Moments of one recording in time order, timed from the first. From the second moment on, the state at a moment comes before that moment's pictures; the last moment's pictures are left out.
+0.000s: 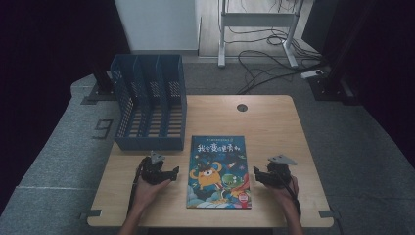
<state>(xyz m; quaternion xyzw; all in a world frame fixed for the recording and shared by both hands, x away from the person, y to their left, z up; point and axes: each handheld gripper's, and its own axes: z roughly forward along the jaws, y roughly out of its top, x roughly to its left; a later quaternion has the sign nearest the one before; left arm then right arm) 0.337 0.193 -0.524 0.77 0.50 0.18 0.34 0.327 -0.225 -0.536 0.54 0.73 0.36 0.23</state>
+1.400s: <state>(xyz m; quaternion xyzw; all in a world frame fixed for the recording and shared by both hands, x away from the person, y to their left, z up) 0.321 0.123 -0.542 0.82 0.44 0.11 0.34 0.328 -0.151 -0.548 0.51 0.76 0.36 0.19</state>
